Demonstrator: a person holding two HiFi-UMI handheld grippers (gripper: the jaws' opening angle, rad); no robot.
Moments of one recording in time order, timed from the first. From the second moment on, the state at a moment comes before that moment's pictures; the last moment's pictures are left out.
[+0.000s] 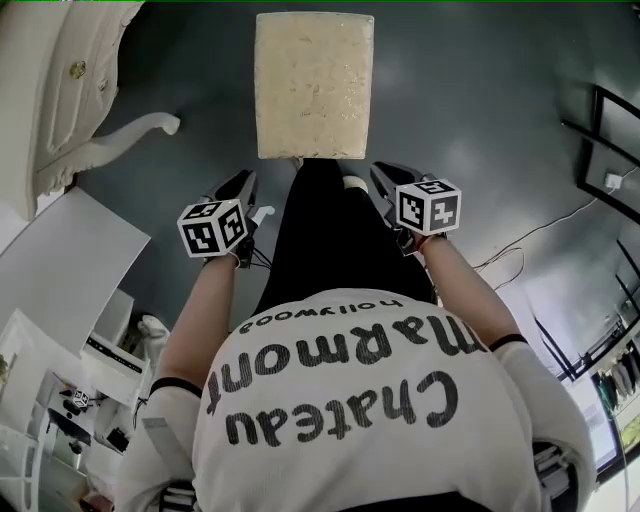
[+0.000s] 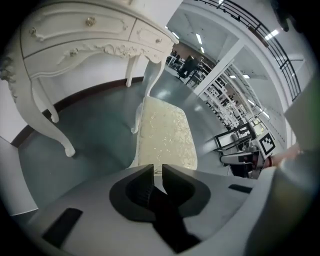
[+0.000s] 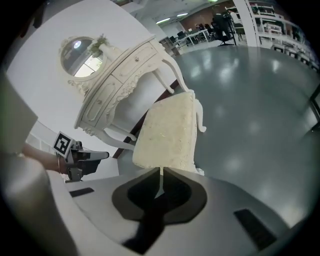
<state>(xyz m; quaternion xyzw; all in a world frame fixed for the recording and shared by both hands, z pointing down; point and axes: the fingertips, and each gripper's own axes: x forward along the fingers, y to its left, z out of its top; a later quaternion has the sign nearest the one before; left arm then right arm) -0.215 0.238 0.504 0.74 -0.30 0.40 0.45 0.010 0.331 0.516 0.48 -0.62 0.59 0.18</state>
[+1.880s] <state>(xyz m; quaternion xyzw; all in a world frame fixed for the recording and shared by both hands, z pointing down) -0.171 0.187 0.622 0.74 -0.10 0.52 0.42 0.011 0.259 0.618 0.44 -0.52 0.61 0.40</state>
